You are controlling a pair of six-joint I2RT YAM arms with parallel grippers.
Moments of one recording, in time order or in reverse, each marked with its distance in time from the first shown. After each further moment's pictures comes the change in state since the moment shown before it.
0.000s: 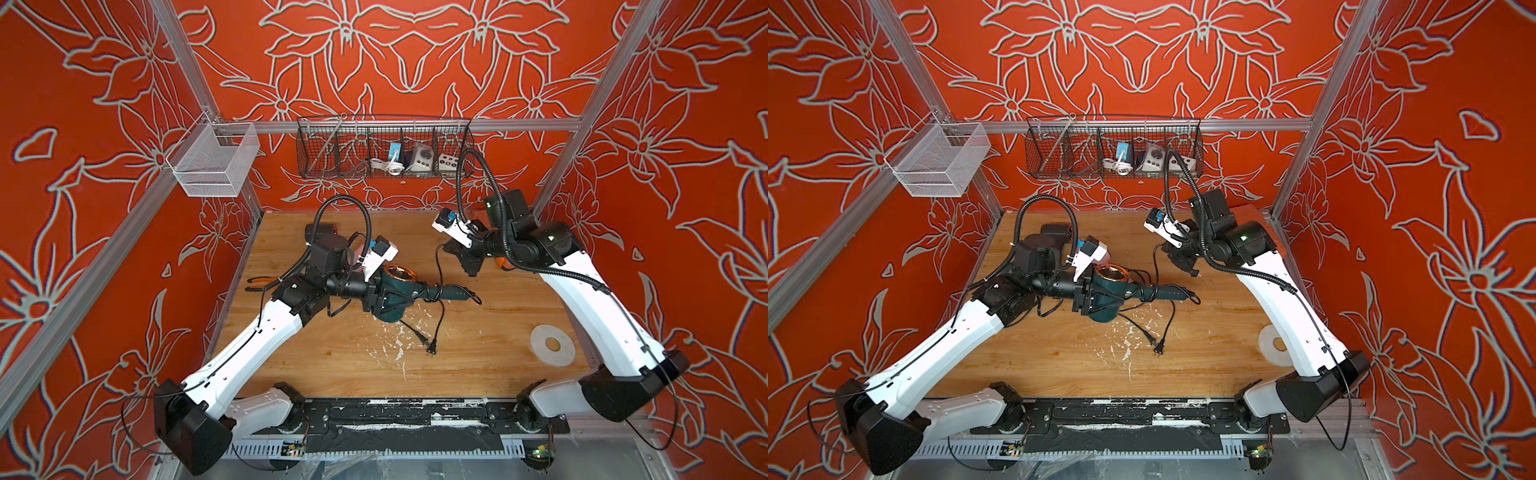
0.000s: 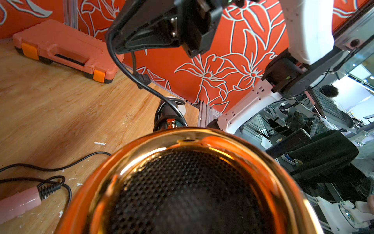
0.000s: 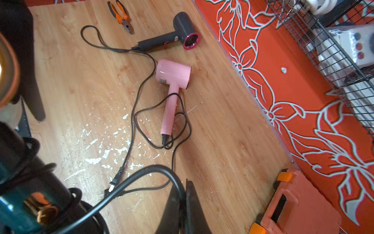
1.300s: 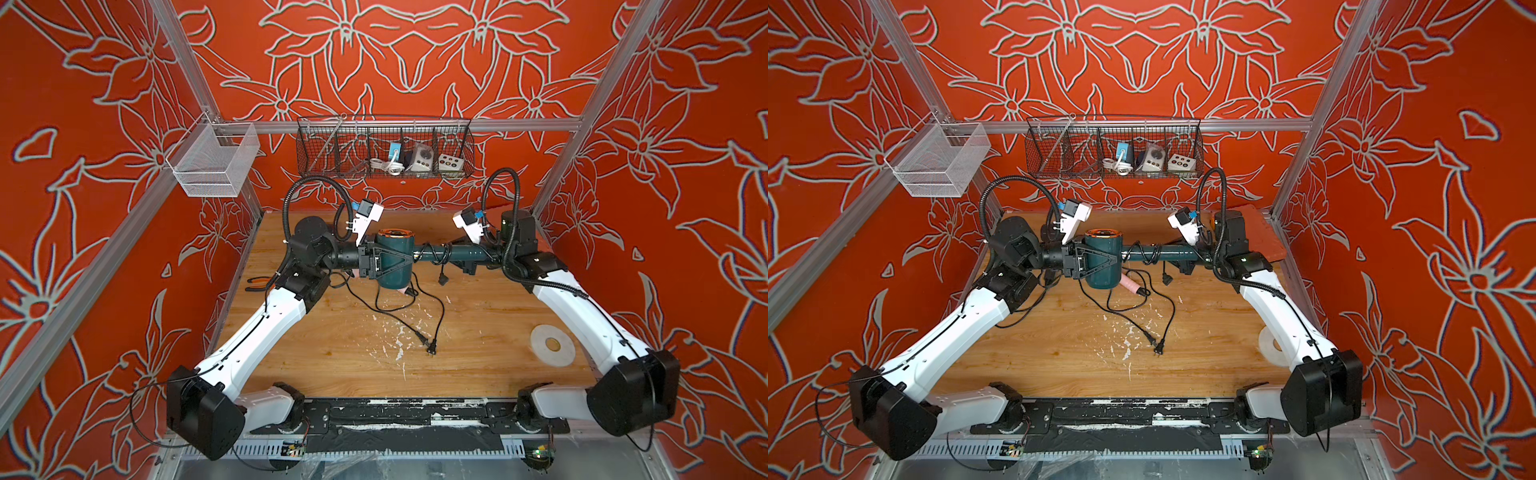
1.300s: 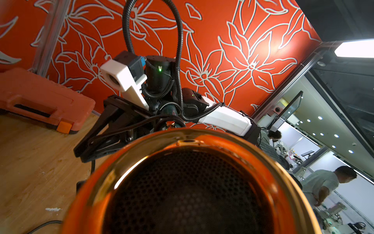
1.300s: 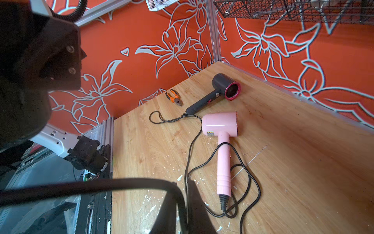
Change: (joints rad) left arm 0.105 0.100 0.059 0.653 0.137 -0.628; right arm -0.200 -0.084 -0.542 0.743 -0.620 0.487
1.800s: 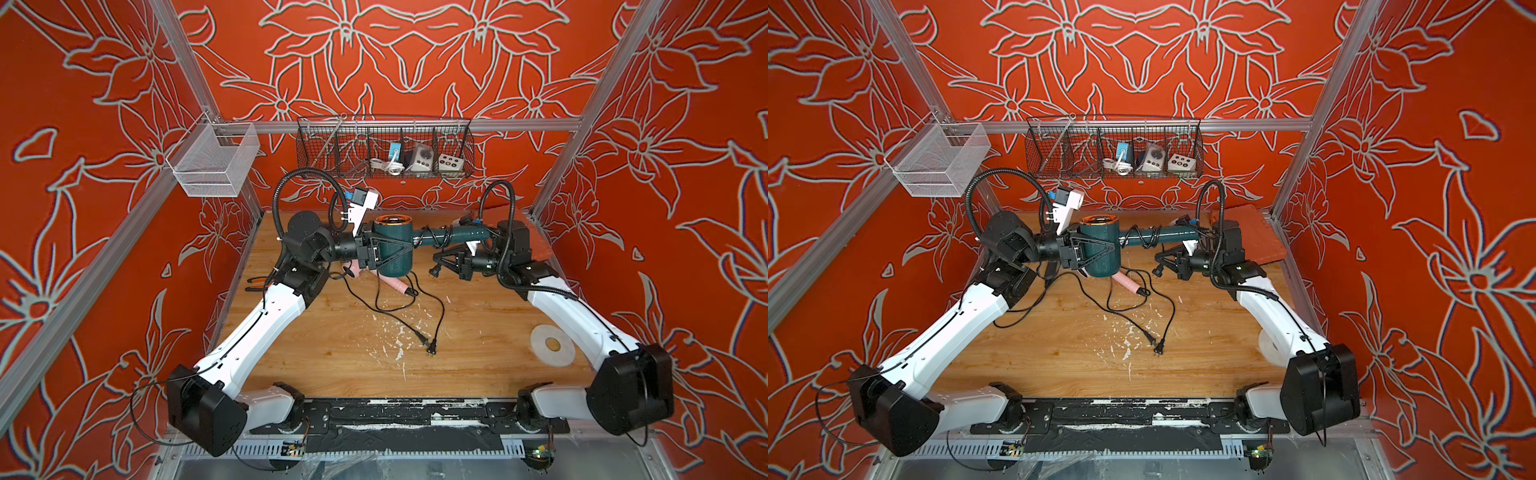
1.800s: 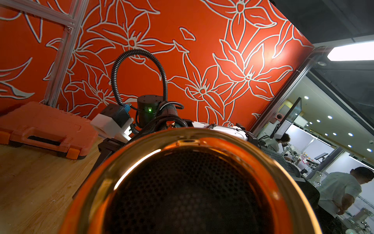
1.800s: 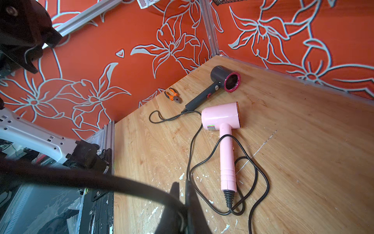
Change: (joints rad) left arm 0.006 0.020 0.051 0.053 -0.043 -0.012; right arm 0.000 -0.006 -0.151 0.179 0.001 0.117
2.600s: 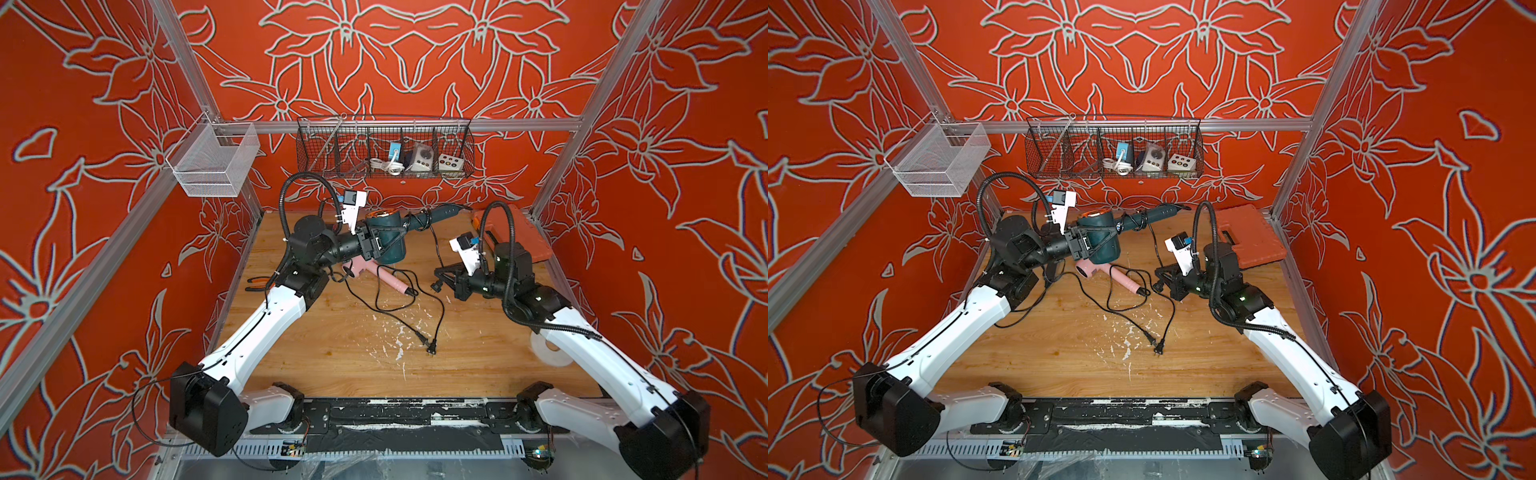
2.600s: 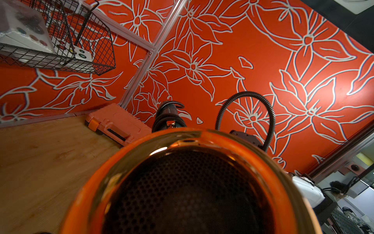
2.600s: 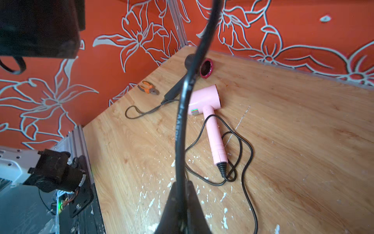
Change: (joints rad) left arm 0.034 0.012 -0.048 -0.132 -0.304 0.120; right arm 0.219 -0.246 -0.045 -0.226 0.469 0.034
